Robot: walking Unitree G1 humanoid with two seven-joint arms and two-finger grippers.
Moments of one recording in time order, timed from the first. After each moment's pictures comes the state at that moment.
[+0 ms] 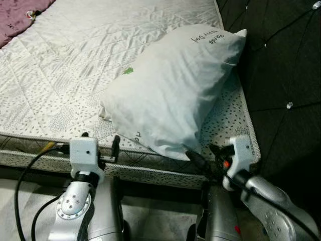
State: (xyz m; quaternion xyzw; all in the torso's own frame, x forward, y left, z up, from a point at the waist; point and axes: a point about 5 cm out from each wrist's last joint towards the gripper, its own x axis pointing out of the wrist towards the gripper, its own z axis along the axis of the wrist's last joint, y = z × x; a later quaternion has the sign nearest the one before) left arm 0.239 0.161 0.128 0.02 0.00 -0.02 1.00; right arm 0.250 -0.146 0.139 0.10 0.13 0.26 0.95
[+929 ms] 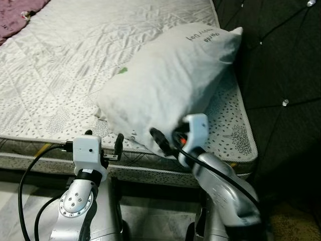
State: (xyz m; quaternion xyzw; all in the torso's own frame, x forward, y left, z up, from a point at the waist) left arm 0.242 0.158 0.132 0.02 -0.01 -0.03 1.00; right arm 0.289 -0.053 0.150 0.13 0.10 0.27 0.95
